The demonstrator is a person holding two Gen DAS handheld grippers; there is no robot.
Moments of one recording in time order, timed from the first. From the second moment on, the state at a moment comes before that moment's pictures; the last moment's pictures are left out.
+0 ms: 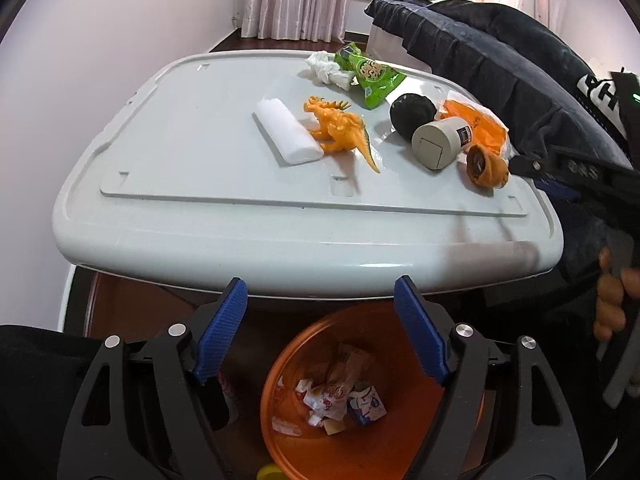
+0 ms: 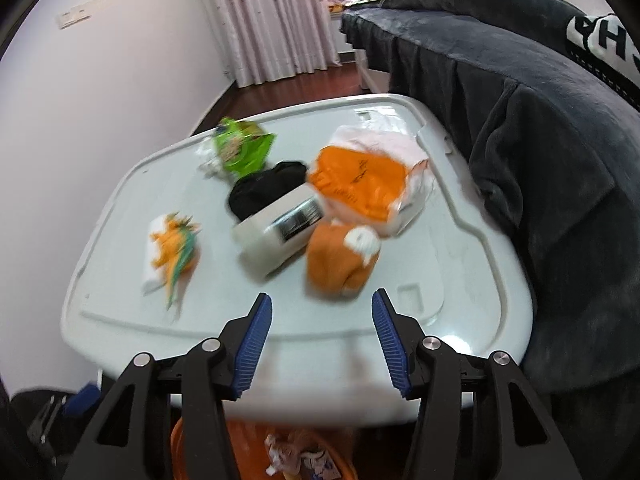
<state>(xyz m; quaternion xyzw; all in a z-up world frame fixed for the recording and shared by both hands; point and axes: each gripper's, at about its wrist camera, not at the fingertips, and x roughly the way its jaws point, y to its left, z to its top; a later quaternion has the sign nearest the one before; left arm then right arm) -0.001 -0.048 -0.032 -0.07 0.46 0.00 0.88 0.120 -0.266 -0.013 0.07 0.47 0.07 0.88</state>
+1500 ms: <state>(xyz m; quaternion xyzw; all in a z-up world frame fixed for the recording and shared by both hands) 0.097 -0.056 -0.004 -0.07 0.43 0.01 0.90 0.136 -0.263 -0.020 0.11 0.43 0.10 0.89</state>
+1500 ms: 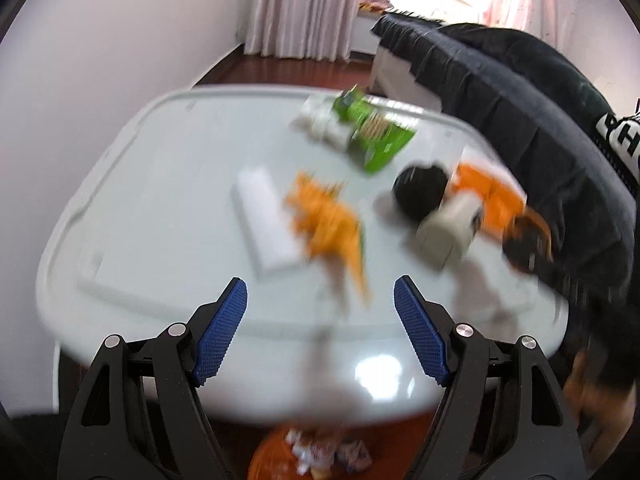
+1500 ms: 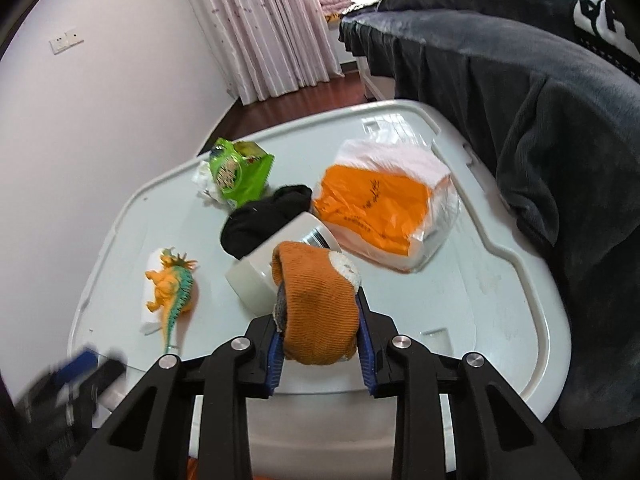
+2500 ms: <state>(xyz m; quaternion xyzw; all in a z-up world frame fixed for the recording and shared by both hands) 0.185 -0.078 -0.069 0.04 0.48 -0.02 0.88 0.139 -0.265 -0.017 0.13 0.43 0.11 0.89</state>
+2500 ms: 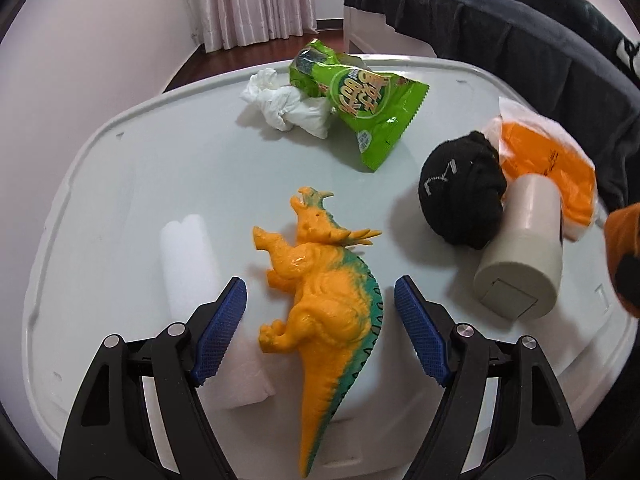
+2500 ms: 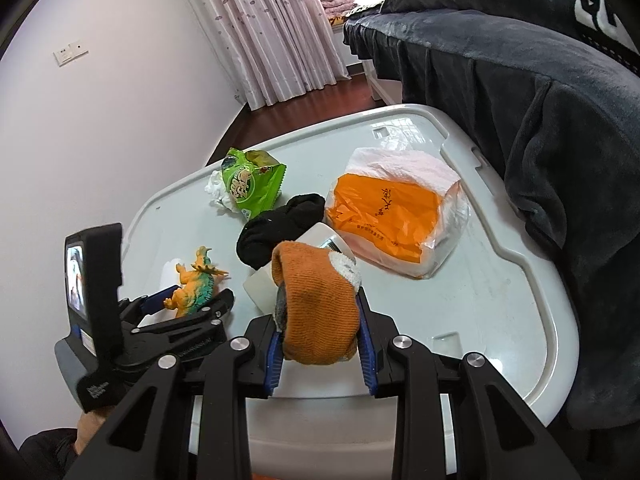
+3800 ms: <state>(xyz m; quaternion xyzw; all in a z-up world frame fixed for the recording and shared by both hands) 0.117 -0.073 0.018 -0.02 0.40 0.00 0.92 0.114 -0.260 -0.007 0.10 0.41 0.11 0.90</state>
